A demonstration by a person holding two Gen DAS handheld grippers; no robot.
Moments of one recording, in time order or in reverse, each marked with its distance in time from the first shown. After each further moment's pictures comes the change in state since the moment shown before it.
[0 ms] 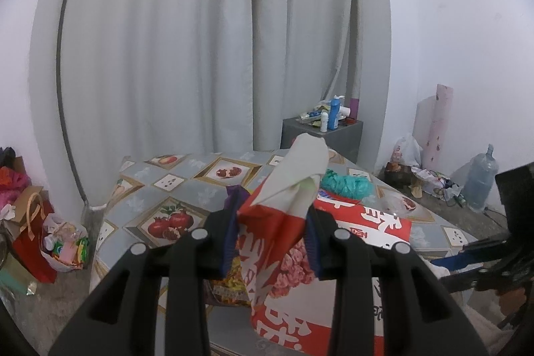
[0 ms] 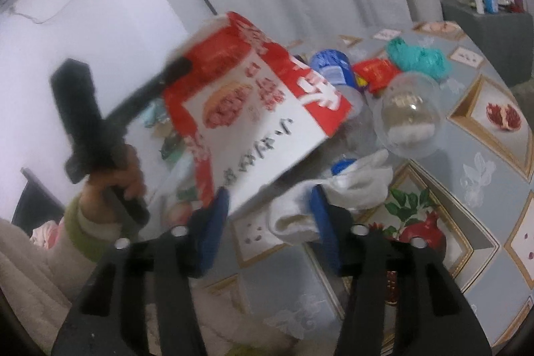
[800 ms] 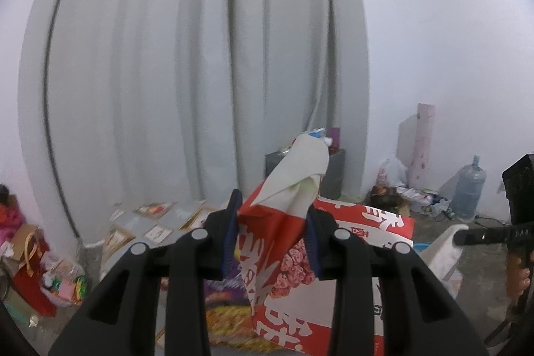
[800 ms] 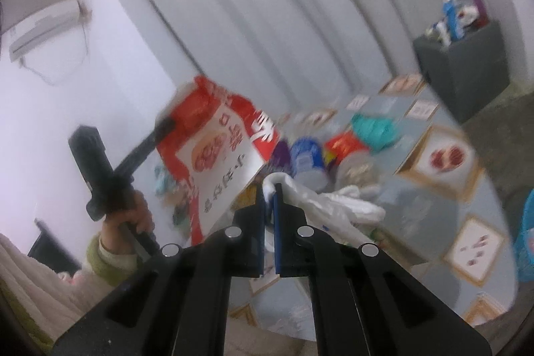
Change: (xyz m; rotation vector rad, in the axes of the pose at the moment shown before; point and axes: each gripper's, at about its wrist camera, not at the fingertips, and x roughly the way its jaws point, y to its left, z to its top) left arm -0.028 -0.040 0.067 0.070 -0.132 -0.083; right arm -0.132 -0.032 0.007 0.098 -0.373 0.027
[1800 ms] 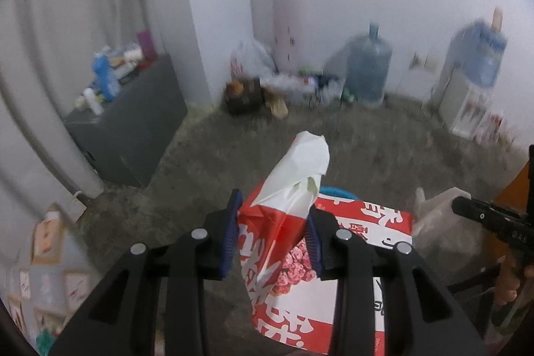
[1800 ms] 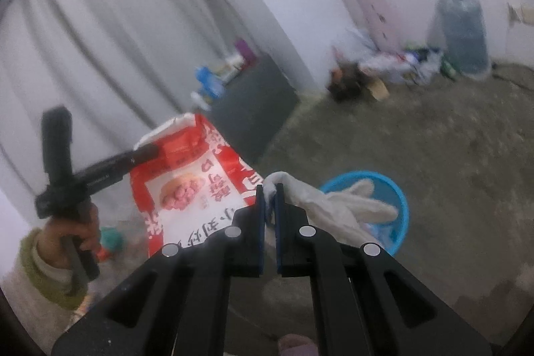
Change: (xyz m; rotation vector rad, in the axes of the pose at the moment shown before) left arm 0.385 -0.439 -0.032 0.379 0.549 -0.521; right arm -0.170 -0.305 -0.009 0.421 -0.233 -0.732
